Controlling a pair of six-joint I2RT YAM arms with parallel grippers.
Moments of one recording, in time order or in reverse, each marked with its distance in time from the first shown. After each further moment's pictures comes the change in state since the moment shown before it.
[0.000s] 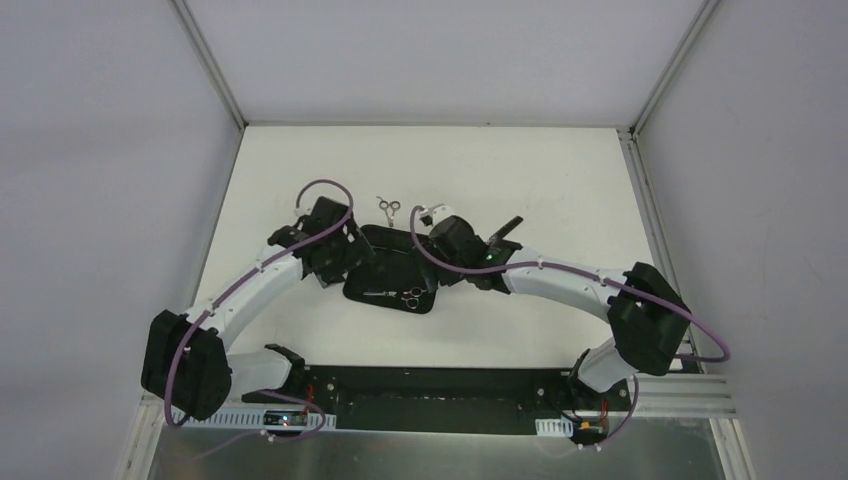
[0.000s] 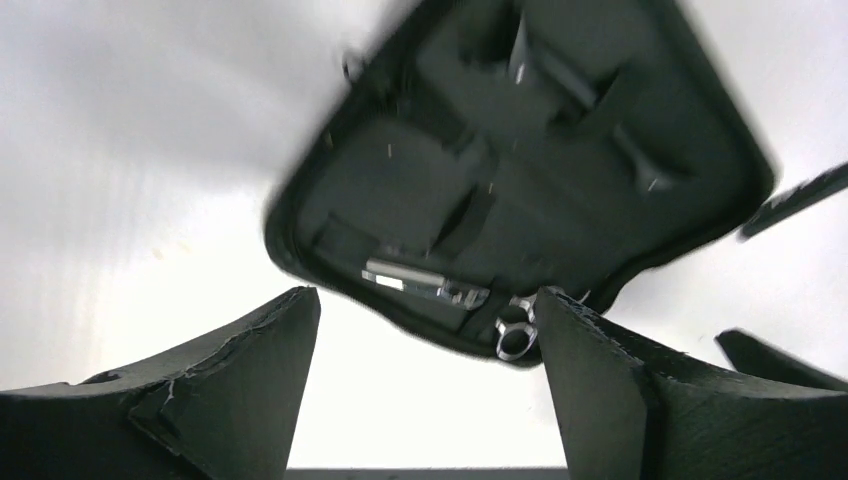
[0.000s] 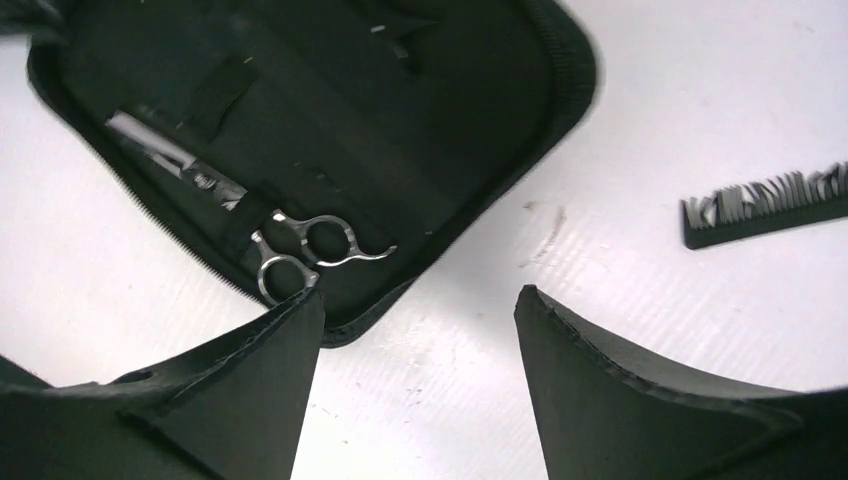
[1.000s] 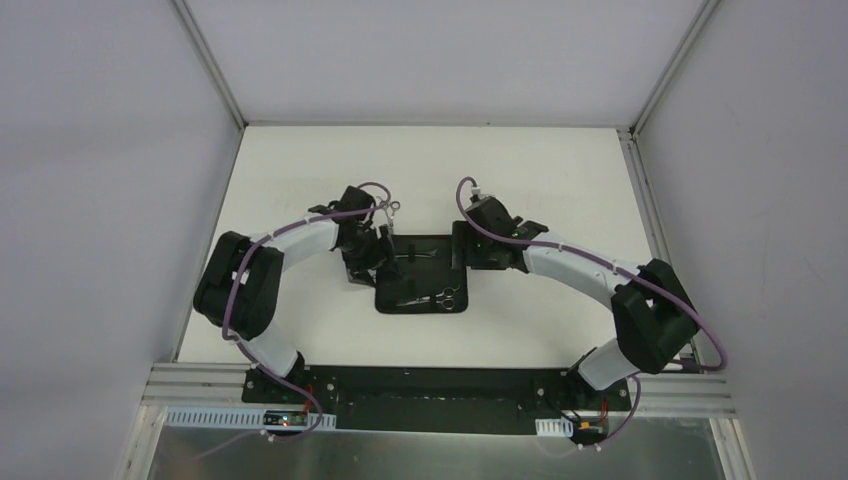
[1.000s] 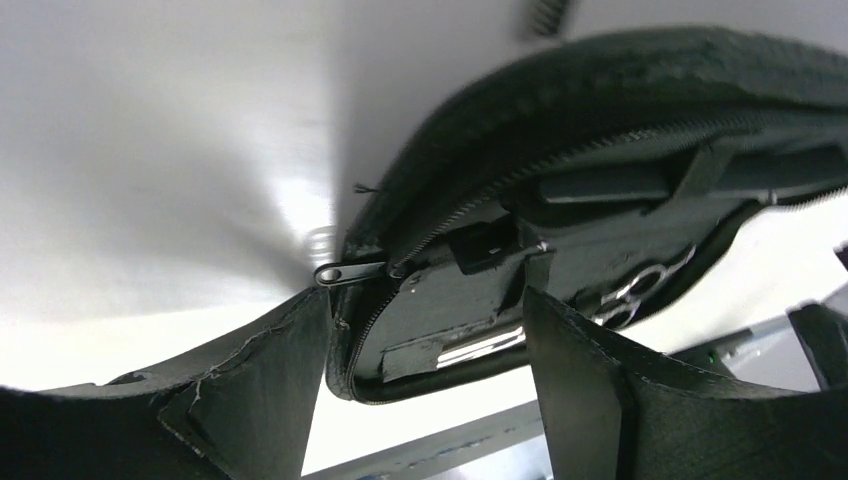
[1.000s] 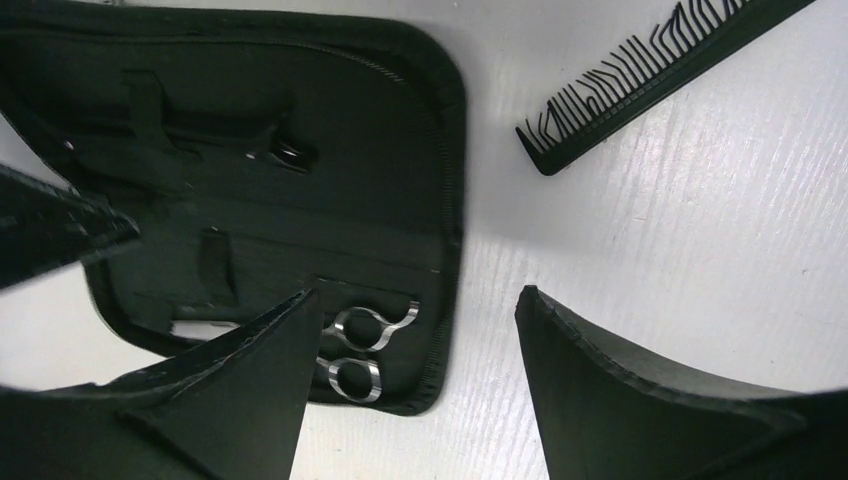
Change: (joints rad) left arm 0.124 0.436 0.158 0.103 0.377 0.293; right arm -0.278 -0.036 -0.035 -0.100 -0.103 0.281
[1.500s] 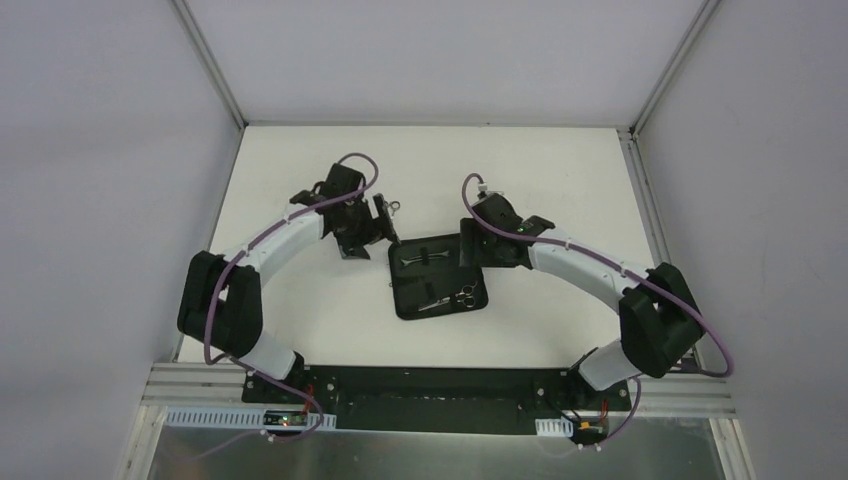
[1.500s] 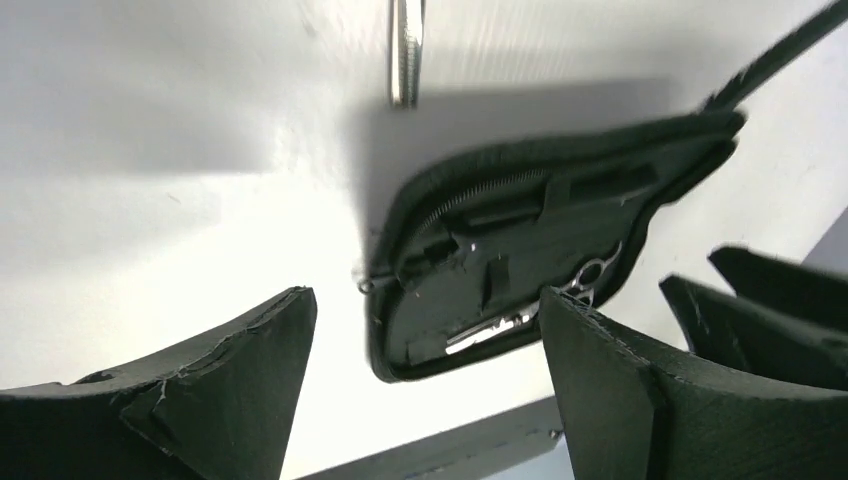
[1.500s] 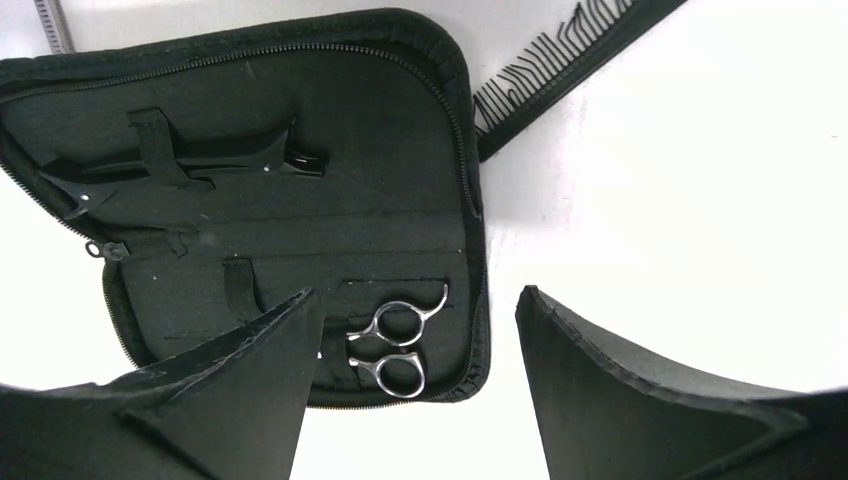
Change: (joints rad) left arm -0.036 -0.128 0.073 -0.010 -0.047 -0.060; right arm -0.023 -0.003 0.038 -0.105 0.059 -0.021
